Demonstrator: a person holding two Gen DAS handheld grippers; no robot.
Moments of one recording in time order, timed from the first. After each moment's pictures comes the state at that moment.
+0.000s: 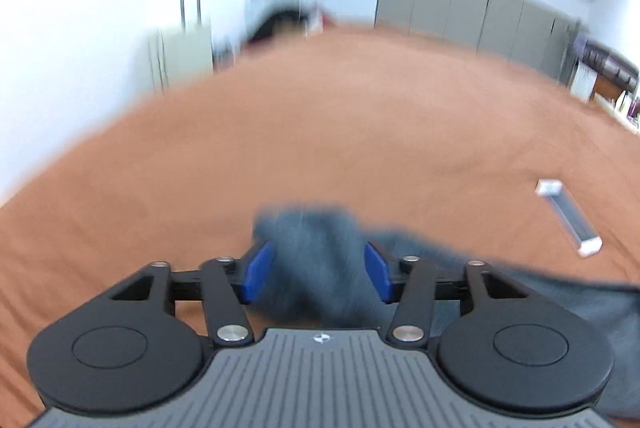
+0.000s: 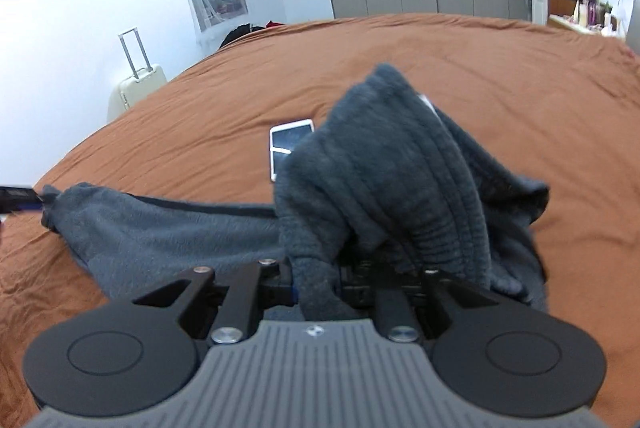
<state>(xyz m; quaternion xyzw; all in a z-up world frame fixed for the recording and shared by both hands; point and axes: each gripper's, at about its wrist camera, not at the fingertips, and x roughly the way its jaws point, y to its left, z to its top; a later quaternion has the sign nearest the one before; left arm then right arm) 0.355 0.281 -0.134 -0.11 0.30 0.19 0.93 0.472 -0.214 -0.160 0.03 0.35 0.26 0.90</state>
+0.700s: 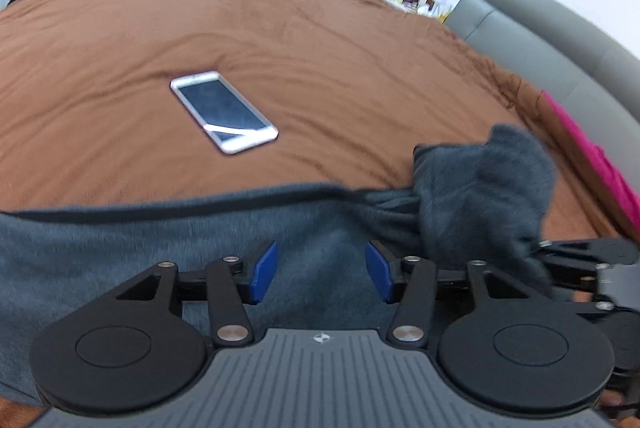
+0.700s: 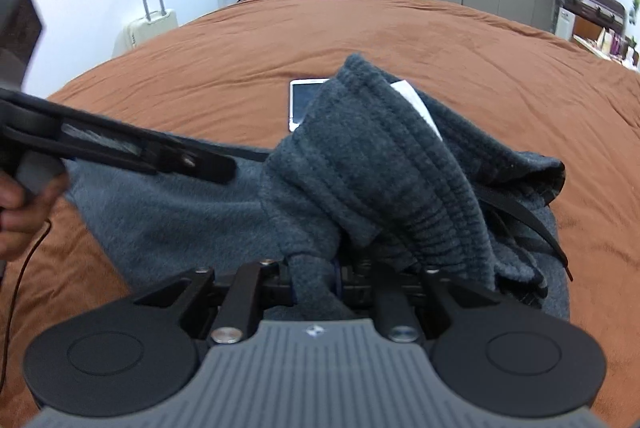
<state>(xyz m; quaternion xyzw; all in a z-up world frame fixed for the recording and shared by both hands) 0.446 0.036 -0.183 -0.08 0.40 -0.16 0.90 0.455 -0.167 -0.180 -0.07 0.36 0.27 0.89</state>
